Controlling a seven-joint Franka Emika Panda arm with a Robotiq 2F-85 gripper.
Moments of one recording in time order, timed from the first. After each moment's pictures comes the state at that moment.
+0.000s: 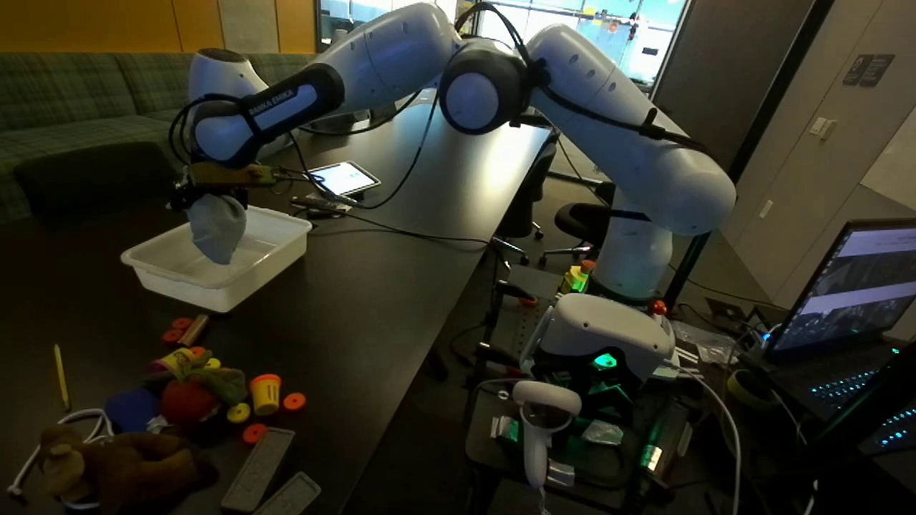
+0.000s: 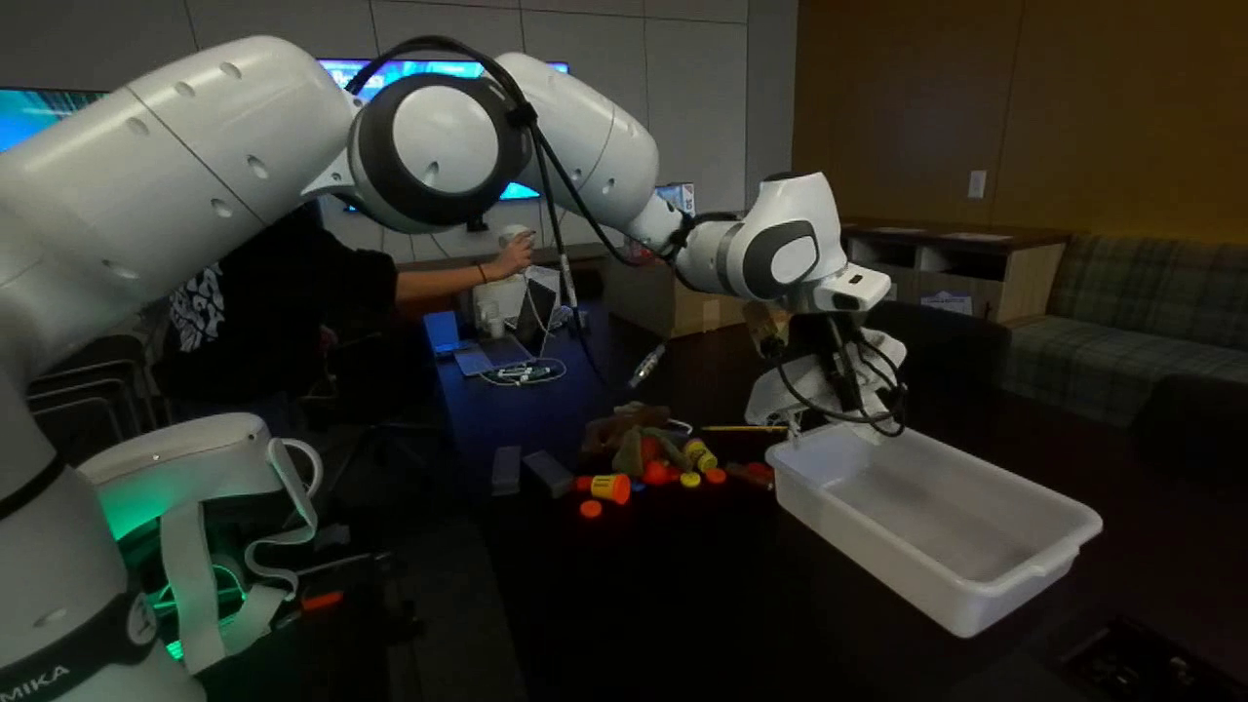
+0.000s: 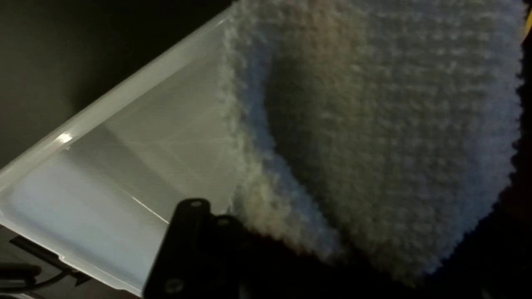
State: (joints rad) arm 0.19 1.04 -0.15 -1.06 0.06 2.43 0.63
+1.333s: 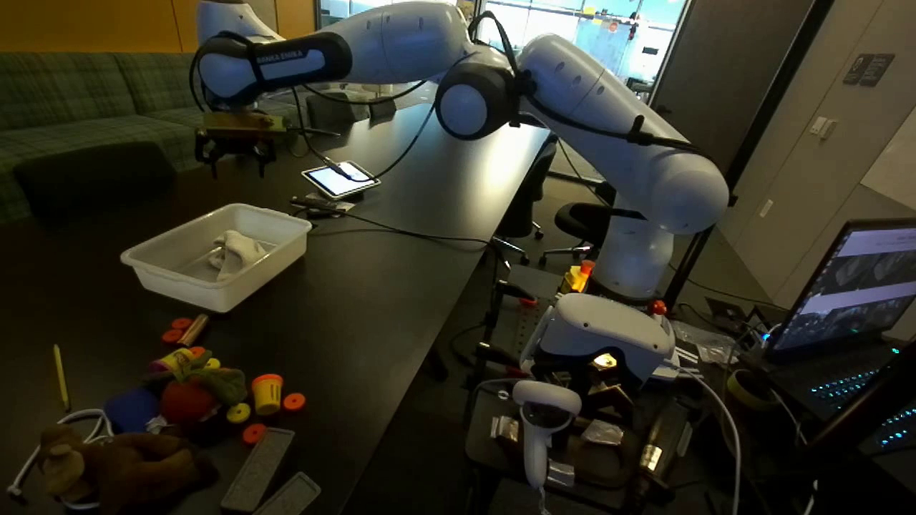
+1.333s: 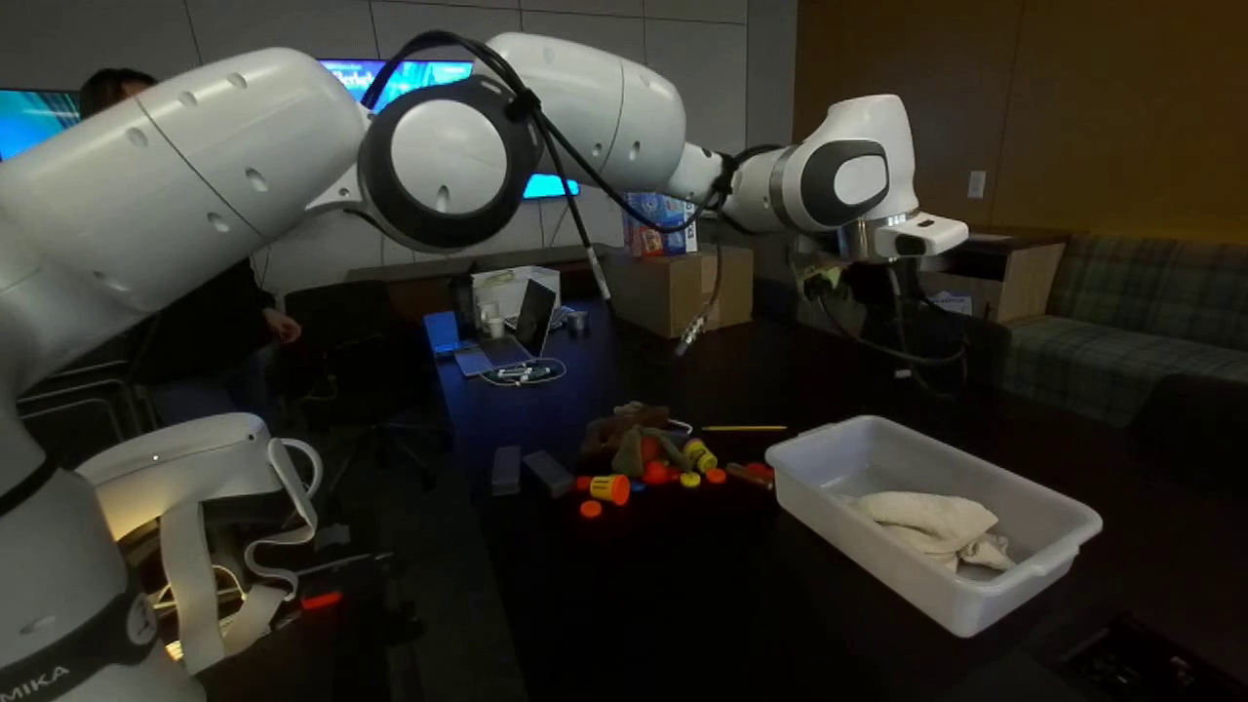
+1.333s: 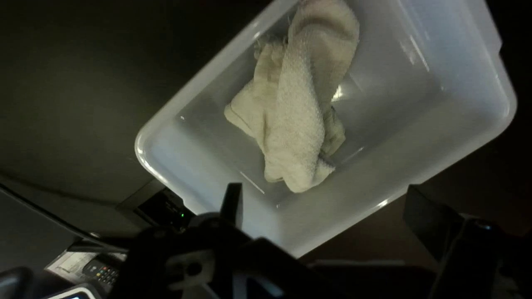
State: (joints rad) arm 0.09 1.07 -0.17 -0.77 0.03 2.02 0.69
